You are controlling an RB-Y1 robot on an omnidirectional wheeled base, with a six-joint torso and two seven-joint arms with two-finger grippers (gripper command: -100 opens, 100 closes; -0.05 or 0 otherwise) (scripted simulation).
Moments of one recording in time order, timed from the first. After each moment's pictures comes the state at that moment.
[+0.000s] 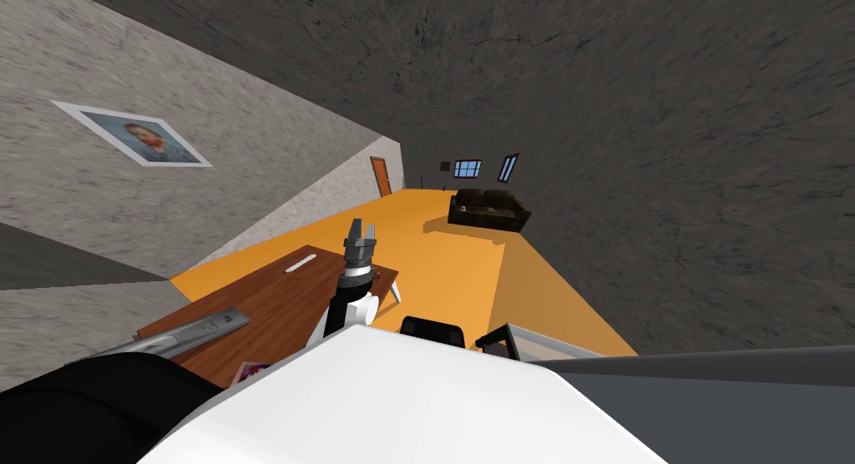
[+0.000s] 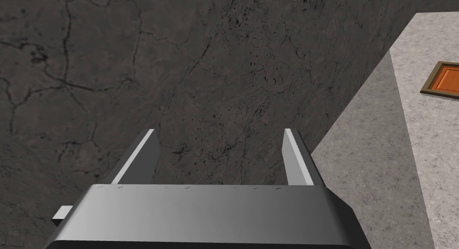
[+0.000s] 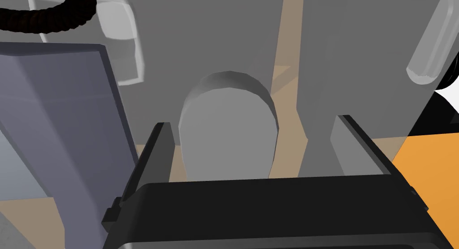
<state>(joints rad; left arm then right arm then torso) 0.52 -0.02 -0.04 -2.28 -0.02 -0.59 -0.14 0.66 -0.85 0.77 -0.81 0.24 -0.25 0.40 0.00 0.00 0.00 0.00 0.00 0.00</state>
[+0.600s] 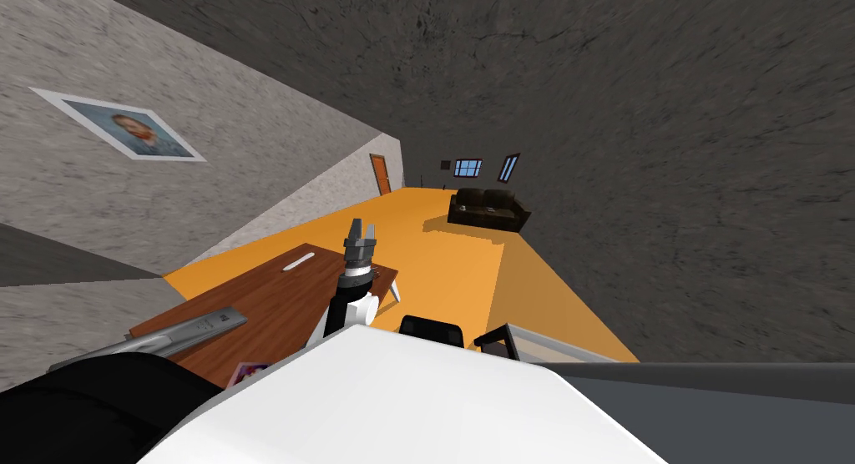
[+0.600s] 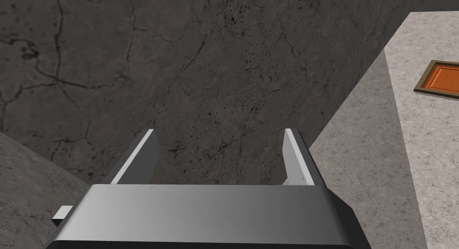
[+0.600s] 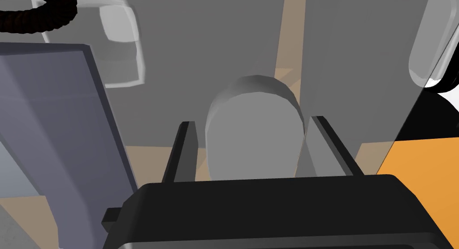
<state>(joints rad) 0.52 -0.02 -0.04 -2.28 -0.02 -0.59 -0.14 0.64 -0.82 0.77 -0.78 0.25 -0.23 0.40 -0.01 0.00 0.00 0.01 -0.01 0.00</state>
